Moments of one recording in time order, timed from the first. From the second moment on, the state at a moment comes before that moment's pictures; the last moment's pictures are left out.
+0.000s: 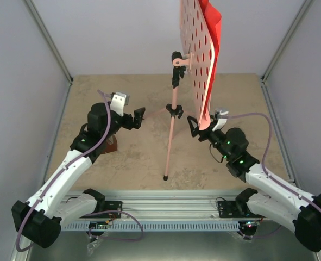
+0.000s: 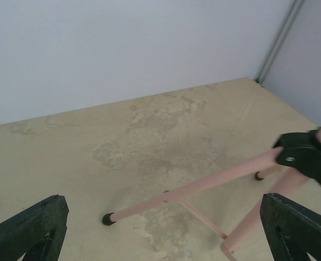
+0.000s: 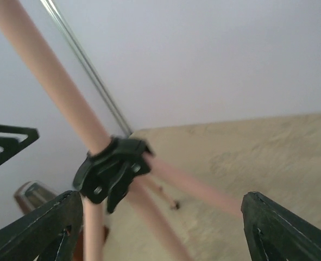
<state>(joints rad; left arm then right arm) -0.44 1.01 0.90 -0.17 0.05 -0.10 0.67 0.96 0.48 0.48 0.05 0.49</state>
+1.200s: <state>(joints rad) -0.44 1.03 0.87 -0.12 0.20 -0.05 0.41 1.53 1.05 0.71 -1.09 0.23</state>
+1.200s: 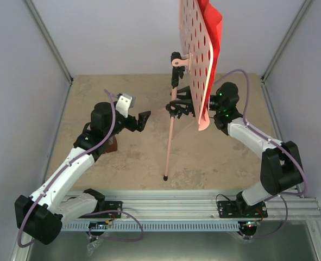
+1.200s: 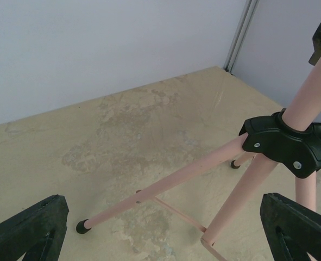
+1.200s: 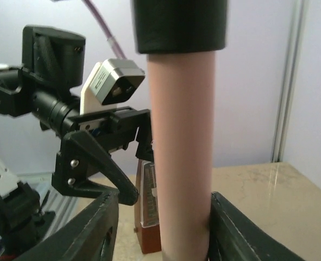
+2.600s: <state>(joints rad) -0.44 0.97 0.87 -0.12 0.03 -0.07 0.84 1.42 1.08 0.36 0.56 0.03</state>
